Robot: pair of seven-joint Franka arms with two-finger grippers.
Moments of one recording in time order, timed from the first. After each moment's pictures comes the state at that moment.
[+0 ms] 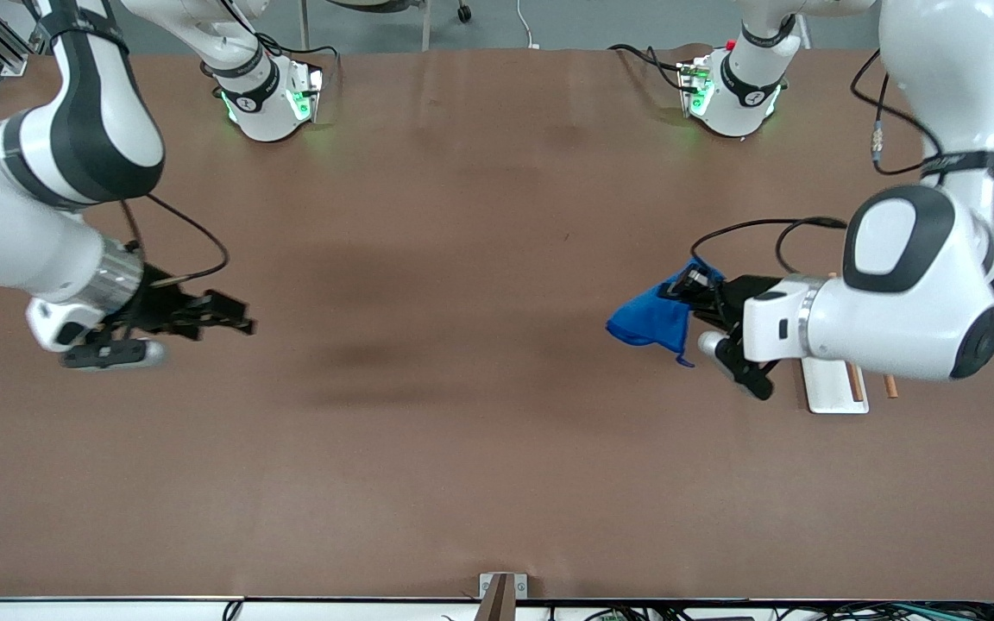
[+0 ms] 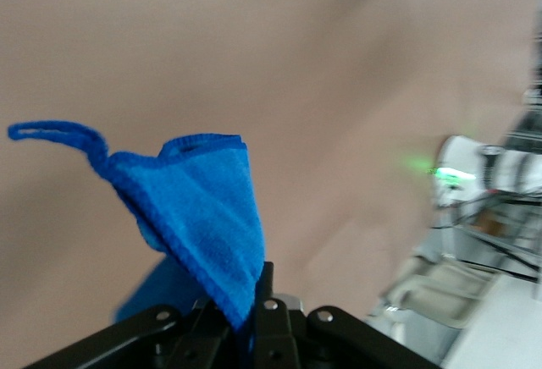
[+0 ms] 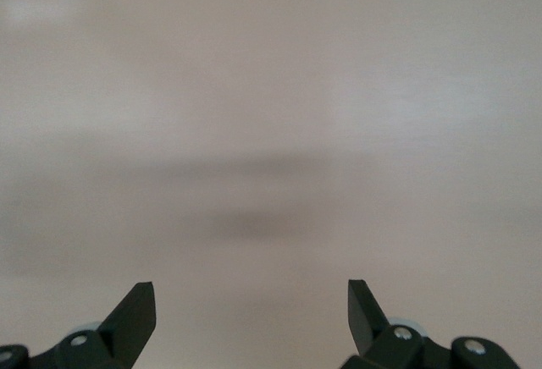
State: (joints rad) left arm -0.15 0.49 -0.10 -1.26 -0.47 1.45 0.30; right arm -0.02 0.19 0.09 -1.73 0.15 1.97 0.07
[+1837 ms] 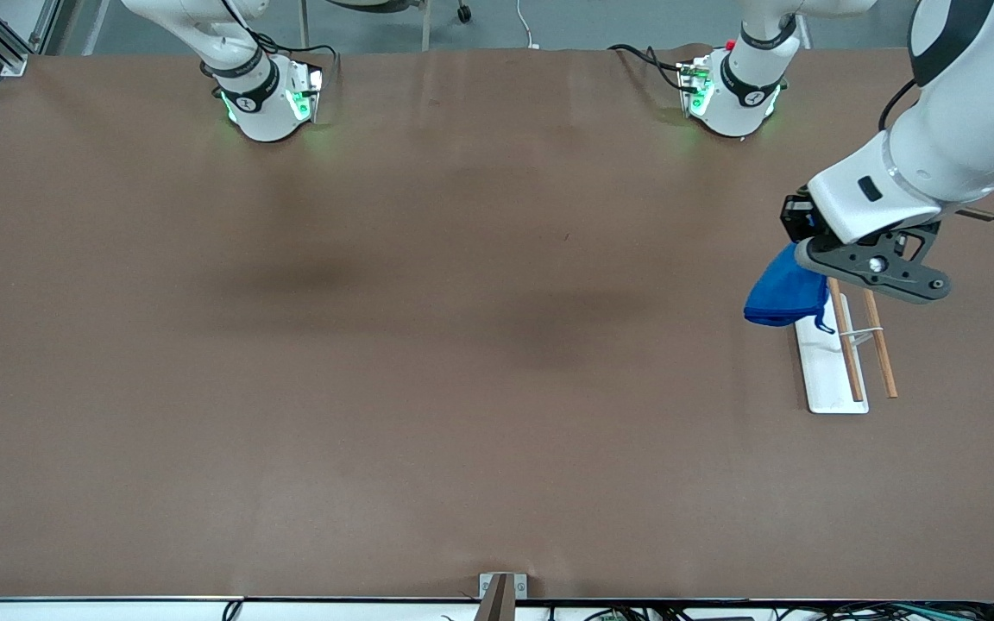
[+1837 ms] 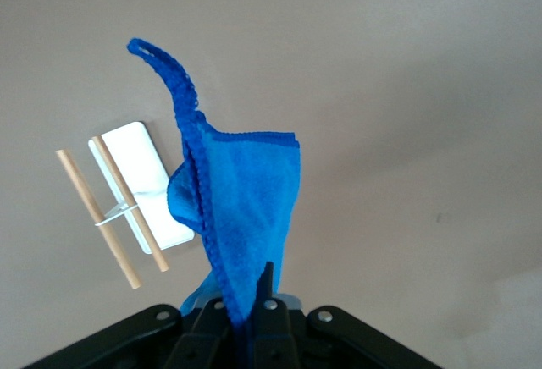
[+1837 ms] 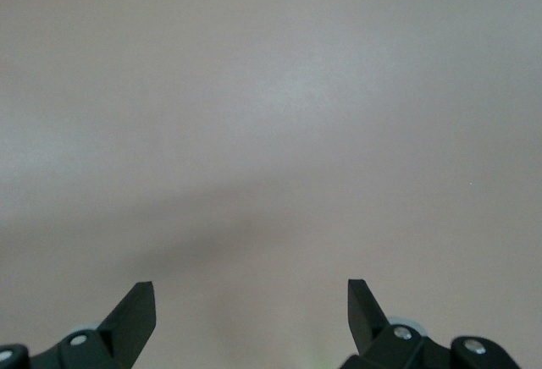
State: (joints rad) left arm -0.20 0.23 -0.11 -1.27 0.06 1.43 0.09; right arm -0.06 -0.01 -0.10 -1.49 -0.03 1.49 0.07
